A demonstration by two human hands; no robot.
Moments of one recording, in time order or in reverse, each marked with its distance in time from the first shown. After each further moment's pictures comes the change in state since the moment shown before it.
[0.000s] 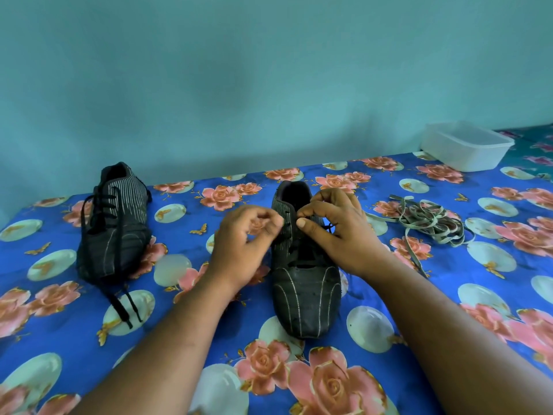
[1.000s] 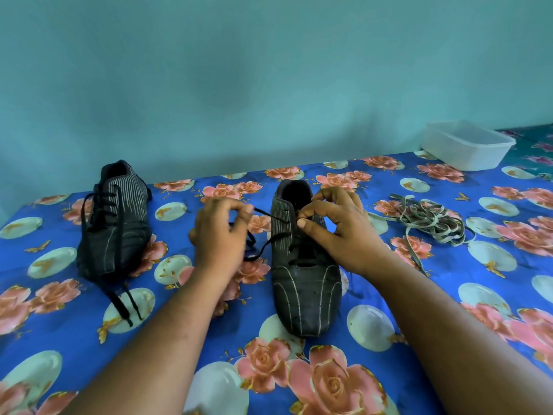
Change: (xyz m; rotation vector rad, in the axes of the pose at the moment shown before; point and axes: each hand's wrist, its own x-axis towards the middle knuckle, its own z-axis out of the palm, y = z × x) left_hand 0.011 -0.020 -0.013 0.255 0.234 -0.098; right_hand 0.000 0.002 0.000 -0.005 -0.019 0.016
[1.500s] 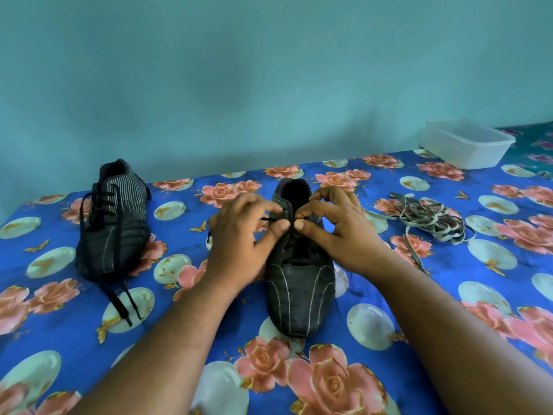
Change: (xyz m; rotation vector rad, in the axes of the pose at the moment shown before) left_hand -0.012 0.022 0.005 0.037 -0.089 0.377; right_hand -0.001 -0.004 -0.001 -0.005 -0.018 -0.006
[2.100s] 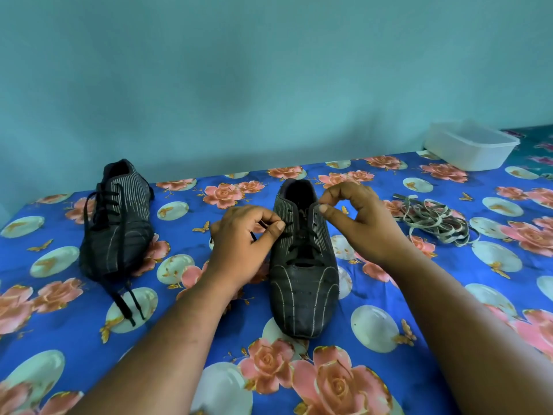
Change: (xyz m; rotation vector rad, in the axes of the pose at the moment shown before) left_hand -0.003 -0.006 -0.001 -0.119 -0.076 -0.178; right_hand 0.005 0.006 -0.024 0.166 0.036 0.026
